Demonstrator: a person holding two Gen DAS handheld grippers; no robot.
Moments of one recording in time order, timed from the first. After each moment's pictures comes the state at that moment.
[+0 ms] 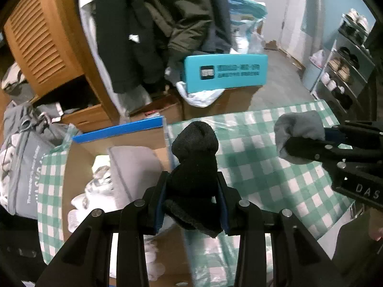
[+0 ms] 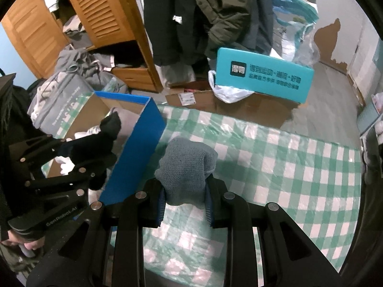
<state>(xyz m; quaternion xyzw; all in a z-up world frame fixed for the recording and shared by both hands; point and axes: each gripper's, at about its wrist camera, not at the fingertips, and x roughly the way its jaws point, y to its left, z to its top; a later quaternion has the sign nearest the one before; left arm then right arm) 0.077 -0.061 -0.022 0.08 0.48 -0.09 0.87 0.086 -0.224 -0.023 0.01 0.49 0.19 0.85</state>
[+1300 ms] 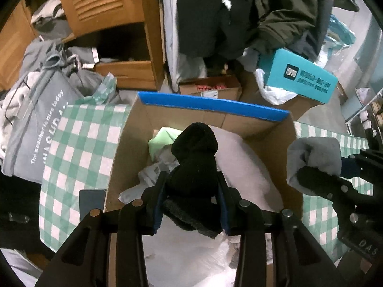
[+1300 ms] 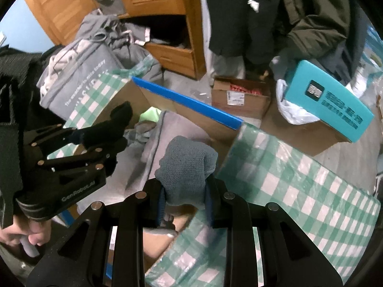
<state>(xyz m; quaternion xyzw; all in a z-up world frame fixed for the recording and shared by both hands) 0.140 0.091 -0.074 -0.02 0.55 0.02 0.84 0.153 -0.062 -0.058 -0.07 0.53 0.28 0.80</state>
